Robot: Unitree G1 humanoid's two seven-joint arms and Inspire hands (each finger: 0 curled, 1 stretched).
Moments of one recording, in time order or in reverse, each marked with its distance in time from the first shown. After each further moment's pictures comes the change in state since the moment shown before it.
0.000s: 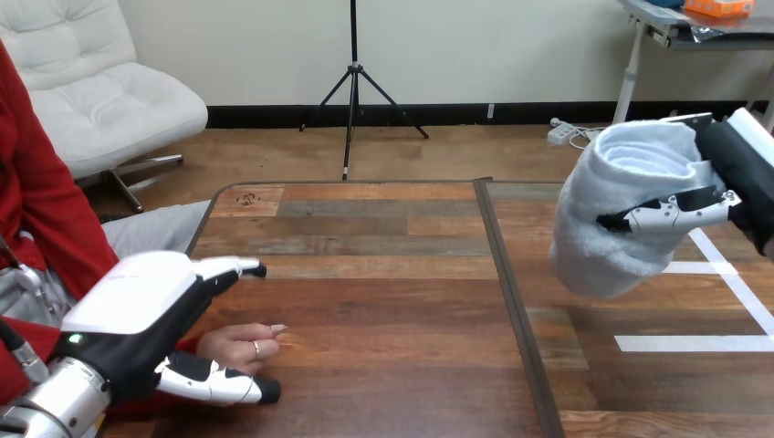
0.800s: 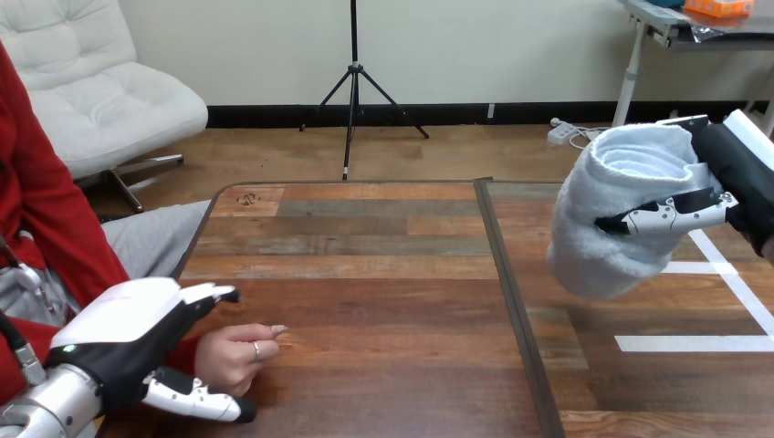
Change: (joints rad) left arm -0.013 0.030 -0.036 0.017 0.030 0.177 -0.102; right arm 0.000 0.002 0.000 0.001 -0.005 -0.002 0.000
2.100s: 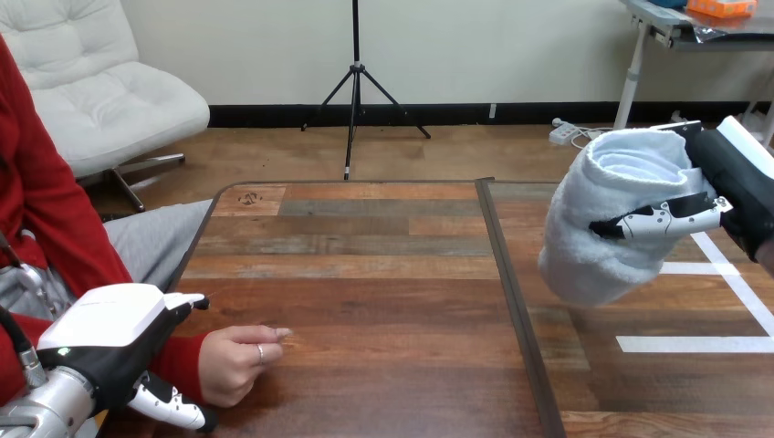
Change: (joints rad) left arm -0.033 0.030 -0.071 0.080 0.136 0.061 0.104; right arm 0.000 0.020 -0.021 0.018 0.027 -0.003 0.045
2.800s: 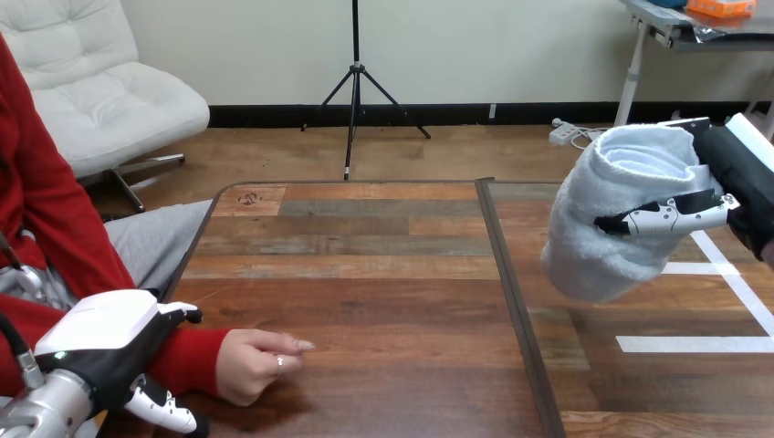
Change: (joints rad) left arm -0.027 0.003 -0.026 0.045 -0.053 0.026 0.000; right arm 0.000 0.000 -0.013 0.001 0.015 0.000 0.007
